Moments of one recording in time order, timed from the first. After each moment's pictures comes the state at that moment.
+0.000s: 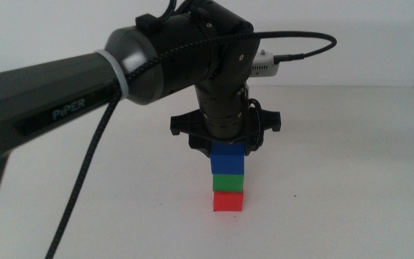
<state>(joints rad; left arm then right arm) -0.78 1.91 -1.70 0.11 1.16 -0.75 0.92 0.68 -1.12 -0.26 1.09 0.20</state>
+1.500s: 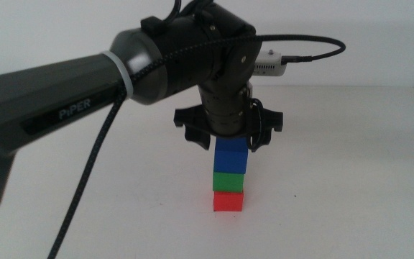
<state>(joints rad) -0.78 1.93 -1.72 0.13 1.12 -0.67 0.92 0.68 -1.12 -0.26 1.09 0.20</state>
